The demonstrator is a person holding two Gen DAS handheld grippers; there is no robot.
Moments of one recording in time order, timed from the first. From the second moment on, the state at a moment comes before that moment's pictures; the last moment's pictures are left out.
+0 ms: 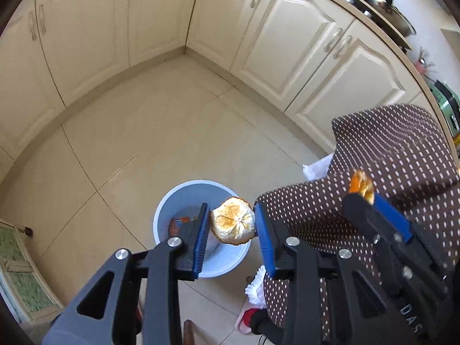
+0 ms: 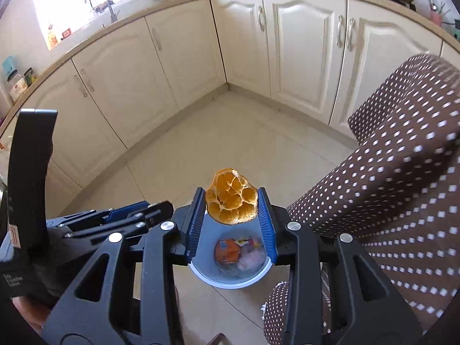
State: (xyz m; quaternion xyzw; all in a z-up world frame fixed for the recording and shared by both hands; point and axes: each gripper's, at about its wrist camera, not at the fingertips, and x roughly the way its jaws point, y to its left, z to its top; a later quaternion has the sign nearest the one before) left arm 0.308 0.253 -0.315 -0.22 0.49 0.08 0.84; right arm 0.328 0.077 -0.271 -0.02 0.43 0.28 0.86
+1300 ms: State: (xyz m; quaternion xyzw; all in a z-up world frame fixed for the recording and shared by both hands) left arm 0.295 0.292 -0.331 -0.25 0.50 0.12 0.82; right arm 0.346 0.112 -0.307 -0.02 0.47 0.28 0.84
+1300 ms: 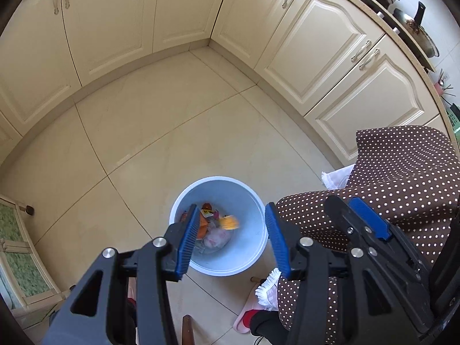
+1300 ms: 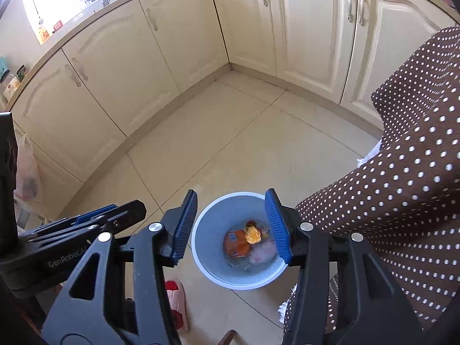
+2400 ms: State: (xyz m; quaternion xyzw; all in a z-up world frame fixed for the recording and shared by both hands) left arm 0.332 -0.094 -0.129 -0.02 0.39 -0.18 0.90; right arm 0.280 -0.278 -0.122 0.11 0.27 0.00 0.95
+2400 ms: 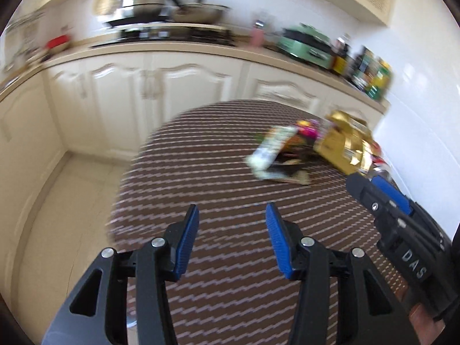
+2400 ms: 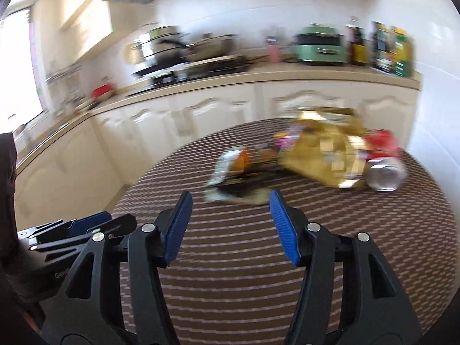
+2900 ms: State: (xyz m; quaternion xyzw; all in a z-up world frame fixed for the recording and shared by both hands) left arm 0.402 -0.187 -0.157 0.01 0.44 -0.20 0.88; right arm 0.312 -0.355 -0.145 0.16 0.33 -0.01 0.93
